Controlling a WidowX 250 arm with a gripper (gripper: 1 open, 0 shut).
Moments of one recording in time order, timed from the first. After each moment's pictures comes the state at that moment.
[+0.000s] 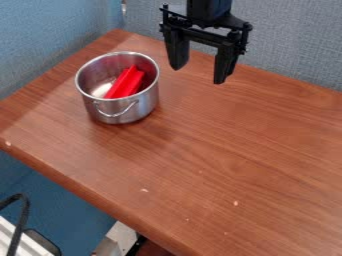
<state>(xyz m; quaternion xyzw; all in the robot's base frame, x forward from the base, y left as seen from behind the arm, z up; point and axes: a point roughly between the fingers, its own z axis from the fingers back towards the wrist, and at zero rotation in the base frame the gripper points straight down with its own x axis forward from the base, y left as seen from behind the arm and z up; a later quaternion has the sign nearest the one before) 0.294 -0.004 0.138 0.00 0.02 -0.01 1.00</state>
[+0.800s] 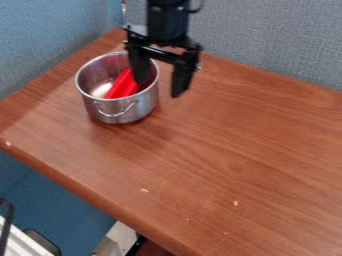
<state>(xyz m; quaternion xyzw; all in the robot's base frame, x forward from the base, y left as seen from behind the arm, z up) 0.279 0.060 0.114 0.01 0.04 0.01 1.00</state>
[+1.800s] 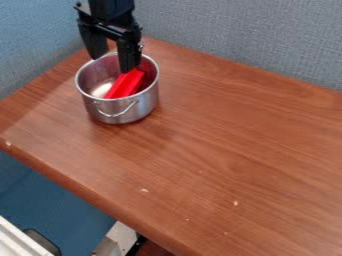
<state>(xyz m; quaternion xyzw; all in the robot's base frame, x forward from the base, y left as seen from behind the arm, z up) 0.286 0.114 0.118 0.02 -0.03 -0.05 1.00</state>
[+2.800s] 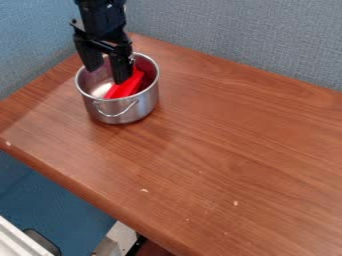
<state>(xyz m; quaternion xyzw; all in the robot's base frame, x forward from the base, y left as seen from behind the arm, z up) 0.288 0.130 0.096 0.00 -0.03 -0.05 1.00</state>
